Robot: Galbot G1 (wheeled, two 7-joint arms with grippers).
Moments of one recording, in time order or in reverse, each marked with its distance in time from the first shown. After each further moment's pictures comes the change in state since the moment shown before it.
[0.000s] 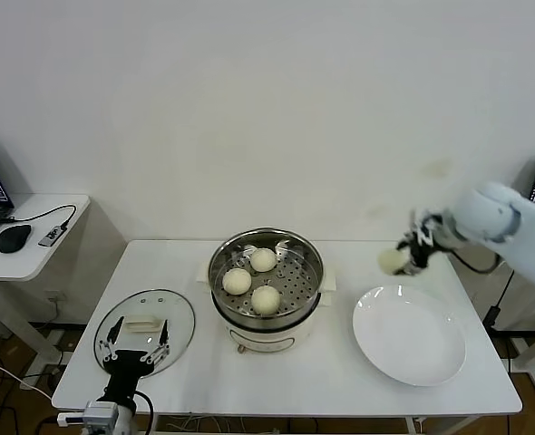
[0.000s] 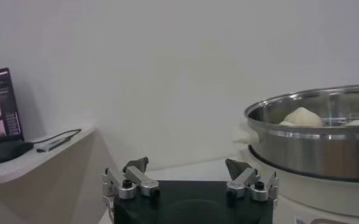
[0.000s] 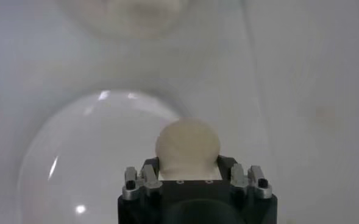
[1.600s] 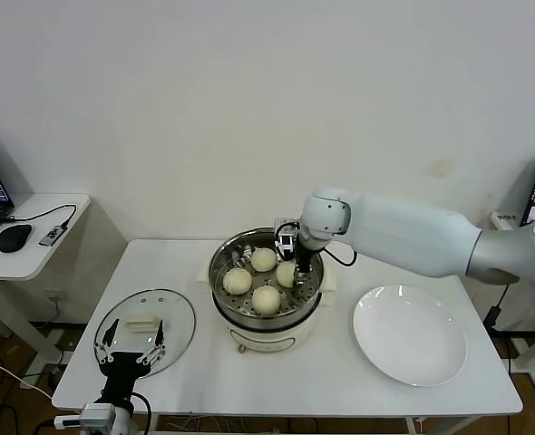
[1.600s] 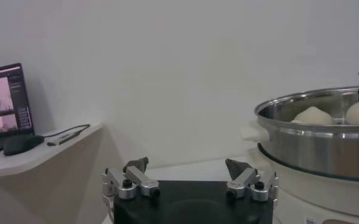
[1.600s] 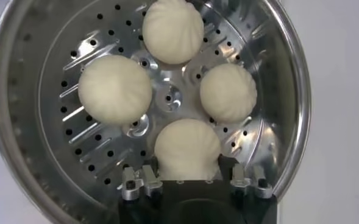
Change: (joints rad) left arm 0.003 -0.022 -0.012 0.007 -0.002 -0.012 -0.005; right arm -0.026 0.525 -0.179 -0.237 0.083 -0.070 0.084
